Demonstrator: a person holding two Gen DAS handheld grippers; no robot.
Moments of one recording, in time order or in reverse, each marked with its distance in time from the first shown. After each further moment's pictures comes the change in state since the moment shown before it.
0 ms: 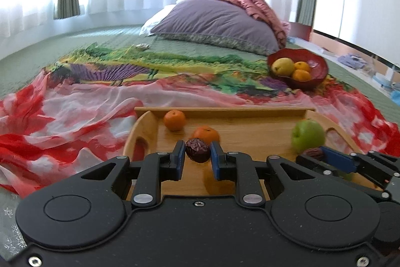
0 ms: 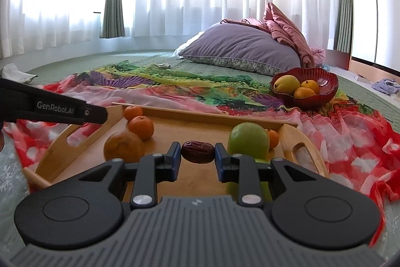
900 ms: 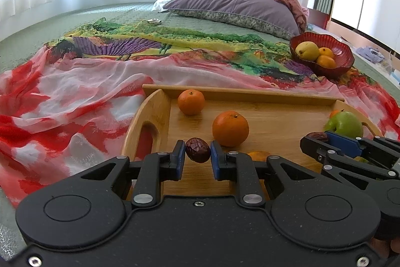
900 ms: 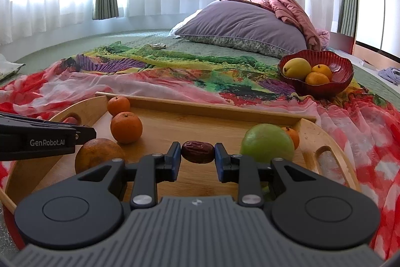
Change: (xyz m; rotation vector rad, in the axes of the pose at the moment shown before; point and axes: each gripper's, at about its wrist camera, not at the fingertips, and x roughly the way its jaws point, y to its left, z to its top) left arm 0.058 0.016 -0.006 -0.042 0.091 0.044; right arm 0.065 0.004 0.012 0.003 0.109 -0.009
